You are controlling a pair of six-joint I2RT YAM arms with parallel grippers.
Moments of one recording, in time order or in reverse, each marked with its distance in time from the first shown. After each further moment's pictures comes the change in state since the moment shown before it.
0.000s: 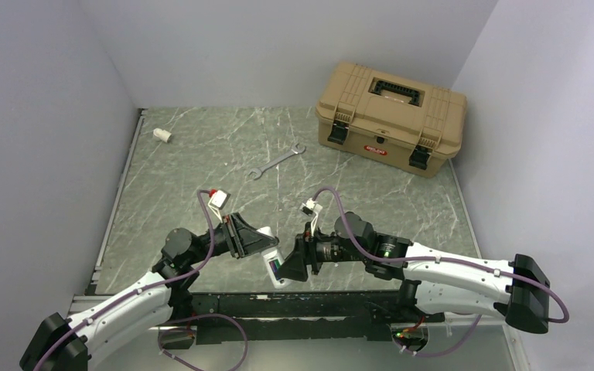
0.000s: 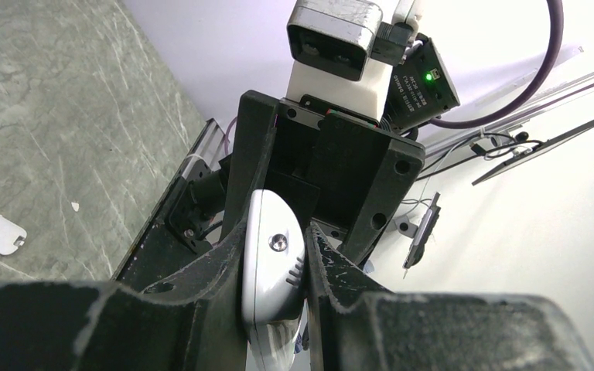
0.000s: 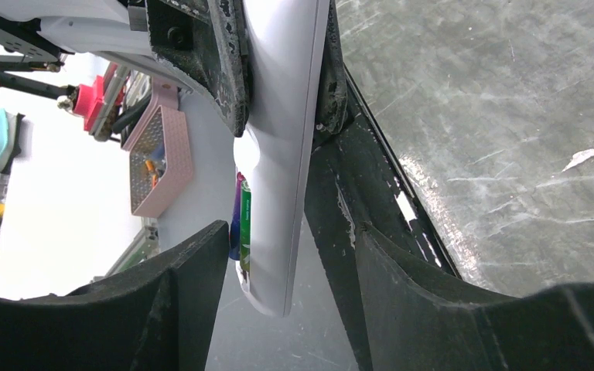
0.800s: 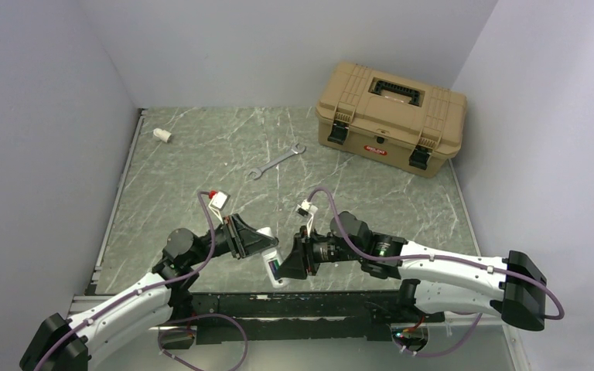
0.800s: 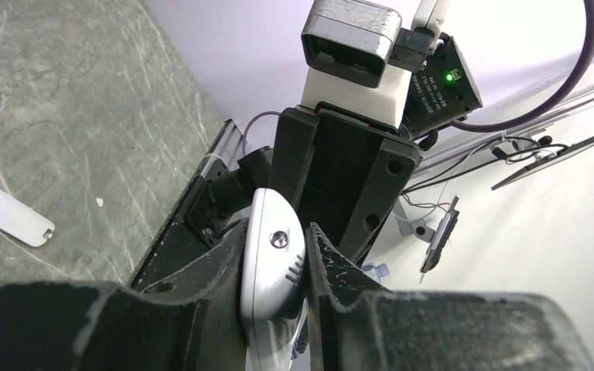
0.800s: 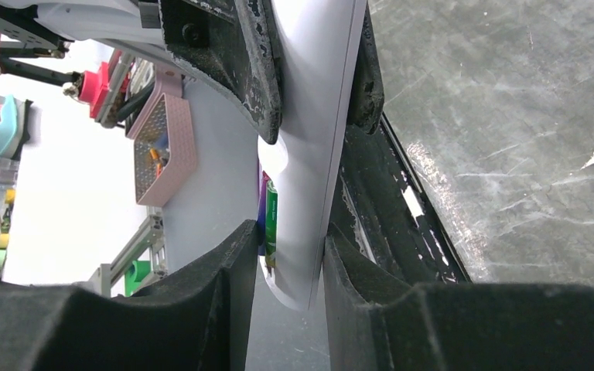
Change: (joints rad) left arm 0.000 -0.007 -0.008 -0.030 -0.020 0.034; right arm 0.000 0.040 0.001 0.027 -0.036 0.001
